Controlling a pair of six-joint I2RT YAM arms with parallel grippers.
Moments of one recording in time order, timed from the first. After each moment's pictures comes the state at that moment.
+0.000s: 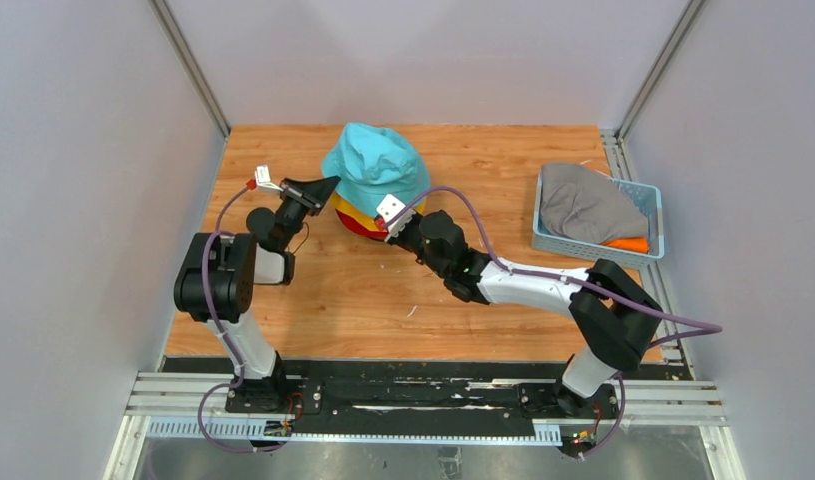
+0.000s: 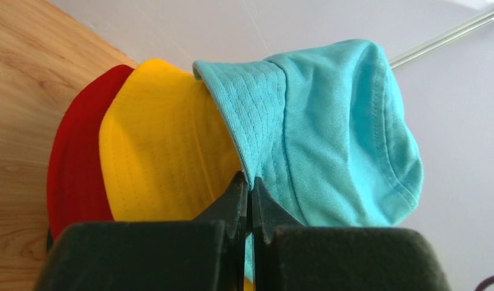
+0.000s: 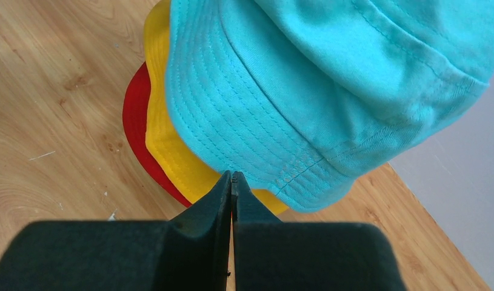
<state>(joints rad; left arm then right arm) -0.01 1.78 0.56 1.48 0.44 -1.20 0.94 1.62 0.94 0.53 0.24 -0.48</state>
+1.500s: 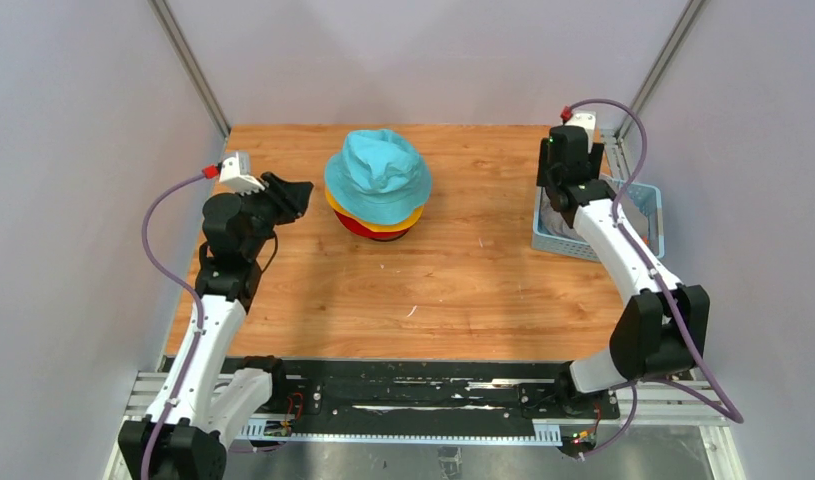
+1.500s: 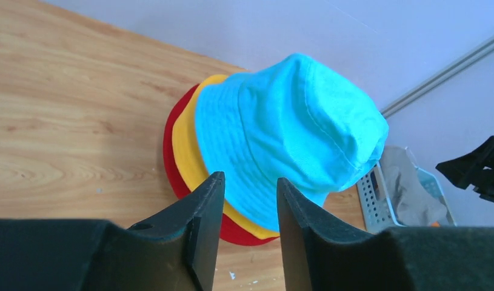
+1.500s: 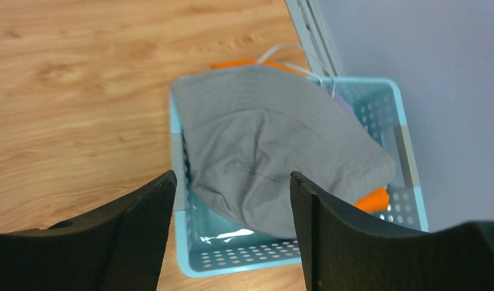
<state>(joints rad) -0.06 0.86 0.71 0.07 0.19 -0.54 0.23 1.44 1.25 -0.29 0.56 0.03</state>
